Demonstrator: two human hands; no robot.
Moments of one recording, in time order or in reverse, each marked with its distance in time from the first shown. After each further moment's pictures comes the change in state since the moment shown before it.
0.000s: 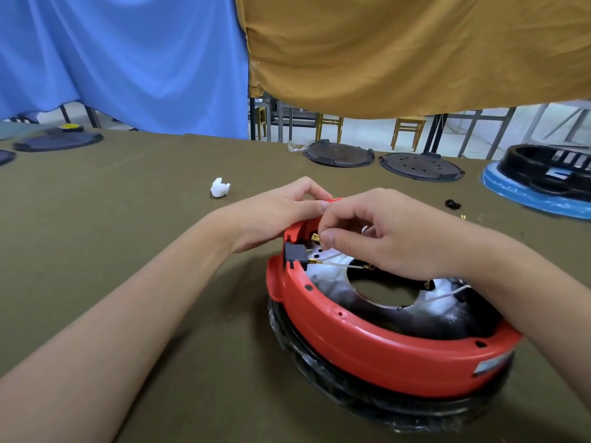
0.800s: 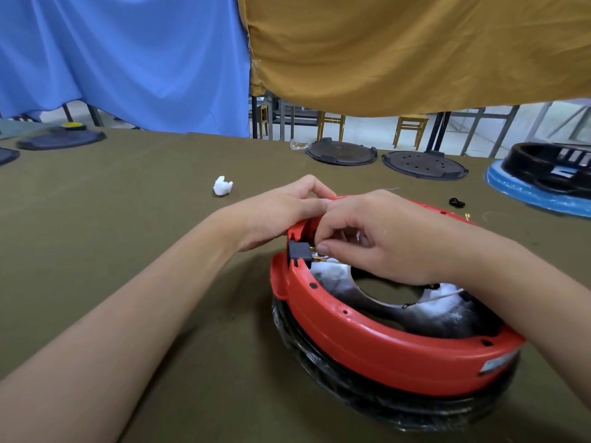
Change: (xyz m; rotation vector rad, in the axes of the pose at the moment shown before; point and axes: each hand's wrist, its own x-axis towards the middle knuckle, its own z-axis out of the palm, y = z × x) left_hand -0.004 0.005 0.002 0.041 0.017 -0.028; right_hand 0.002 -0.010 0.003 -0.194 -0.024 -0.069
